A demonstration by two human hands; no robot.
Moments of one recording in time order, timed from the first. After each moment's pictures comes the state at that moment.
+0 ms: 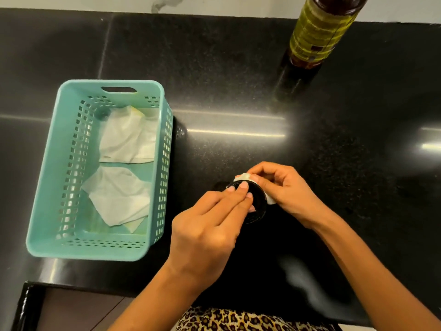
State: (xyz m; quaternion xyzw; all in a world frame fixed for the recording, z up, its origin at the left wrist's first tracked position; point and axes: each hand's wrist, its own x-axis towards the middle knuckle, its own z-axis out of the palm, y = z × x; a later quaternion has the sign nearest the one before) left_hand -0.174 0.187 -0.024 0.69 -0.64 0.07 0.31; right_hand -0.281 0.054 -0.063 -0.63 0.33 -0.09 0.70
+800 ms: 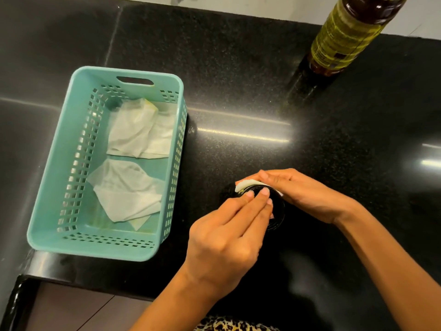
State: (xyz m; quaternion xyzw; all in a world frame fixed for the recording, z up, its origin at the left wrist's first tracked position) left_hand -0.178 0.188 -0.032 0.70 -0.63 0.08 0.34; right_hand -0.269 0.037 -0.048 -0.60 0.26 0.14 0.74
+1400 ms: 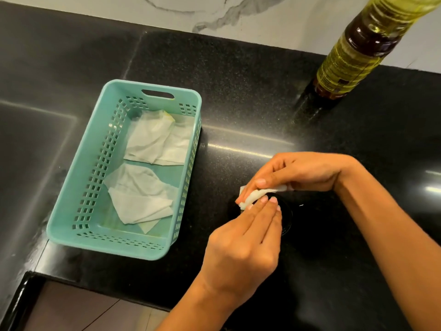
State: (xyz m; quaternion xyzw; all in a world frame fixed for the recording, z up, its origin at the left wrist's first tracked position) left_hand -0.191 0.189 -0.036 0.70 -0.63 0.12 0.30; right_hand -0.223 -0.003 -0.037 -0.60 0.09 0.30 0.74
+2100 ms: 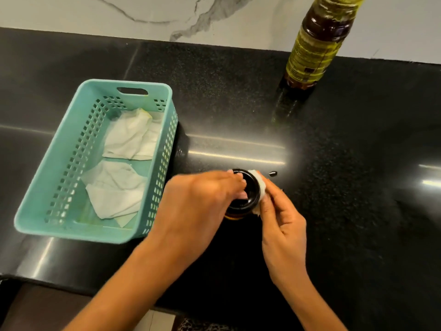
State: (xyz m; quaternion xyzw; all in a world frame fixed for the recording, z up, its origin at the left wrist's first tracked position) left_hand -0.163 0.178 -0.010 0.71 -0.65 0.00 0.28; right_hand -0.291 0.136 -0.077 -0.54 0.42 -0.38 0.62
